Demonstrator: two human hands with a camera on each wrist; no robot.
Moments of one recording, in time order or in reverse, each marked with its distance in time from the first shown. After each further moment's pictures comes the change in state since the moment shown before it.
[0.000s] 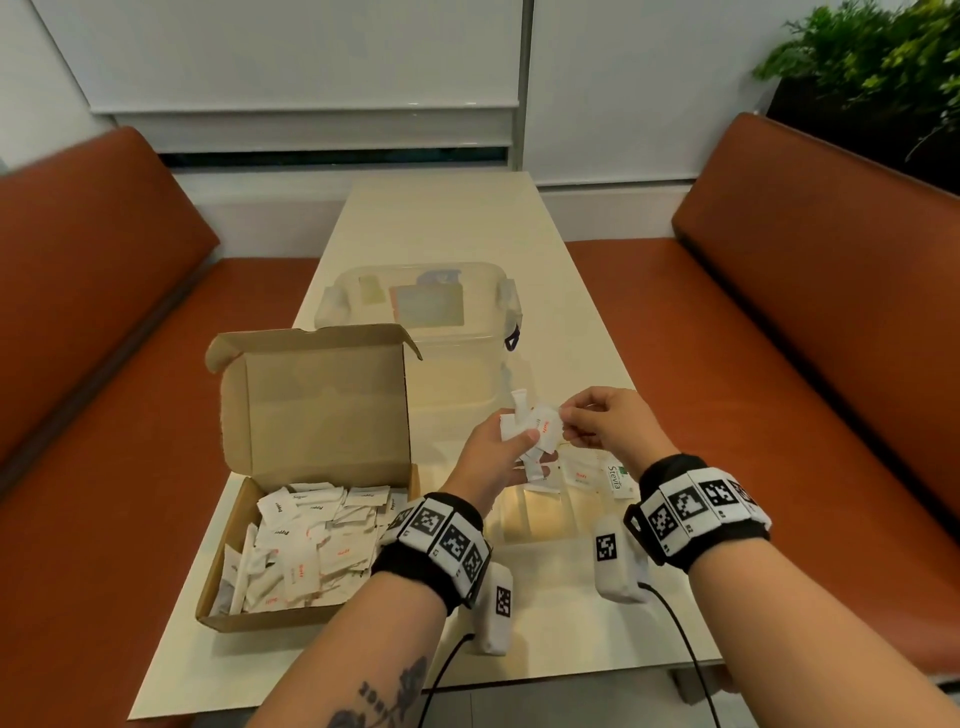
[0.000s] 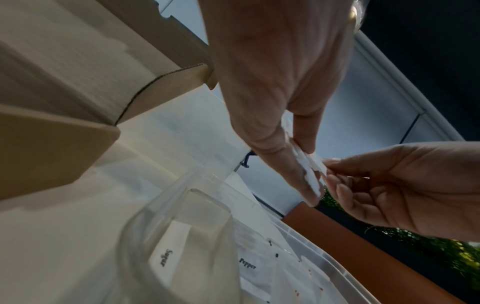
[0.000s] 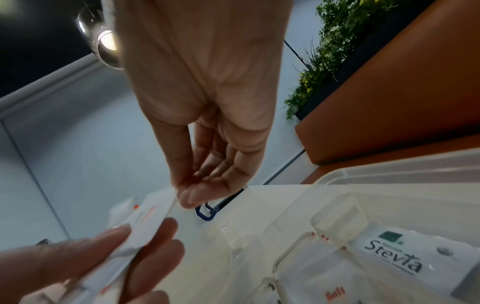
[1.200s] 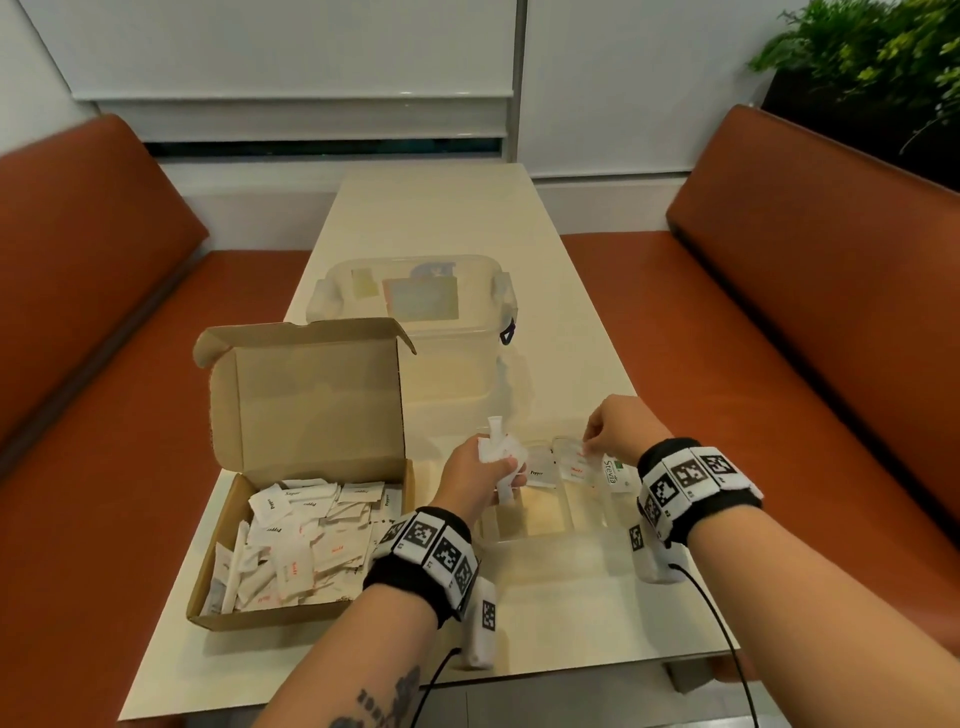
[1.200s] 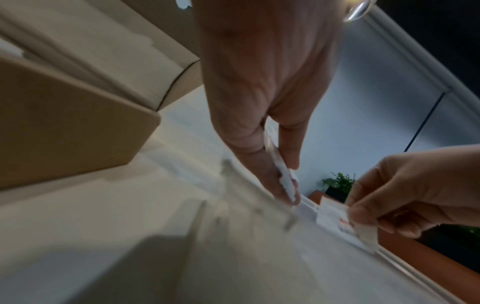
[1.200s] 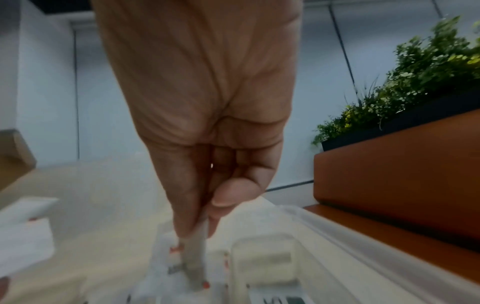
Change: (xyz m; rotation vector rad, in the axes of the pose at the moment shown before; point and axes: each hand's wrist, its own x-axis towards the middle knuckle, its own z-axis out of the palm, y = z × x) left_hand 0.002 -0.027 -0.016 0.132 0.130 -0.092; right_hand 0.021 0.011 -0.014 -0.971 -0.076 0.073
